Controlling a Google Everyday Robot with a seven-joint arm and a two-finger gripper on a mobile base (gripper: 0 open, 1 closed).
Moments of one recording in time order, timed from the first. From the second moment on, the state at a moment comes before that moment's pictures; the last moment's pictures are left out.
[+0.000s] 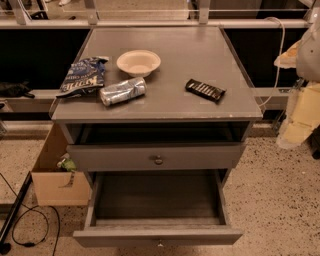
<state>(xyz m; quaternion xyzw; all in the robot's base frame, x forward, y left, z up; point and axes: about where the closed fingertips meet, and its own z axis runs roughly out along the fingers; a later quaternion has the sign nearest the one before) 0.438 -0.217 0.976 -0.60 0.78 -0.03 0.16</state>
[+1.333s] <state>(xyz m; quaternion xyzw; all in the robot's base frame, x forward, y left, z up) 0.376 -0.212 0.925 -0.59 0.76 0.02 0.26</state>
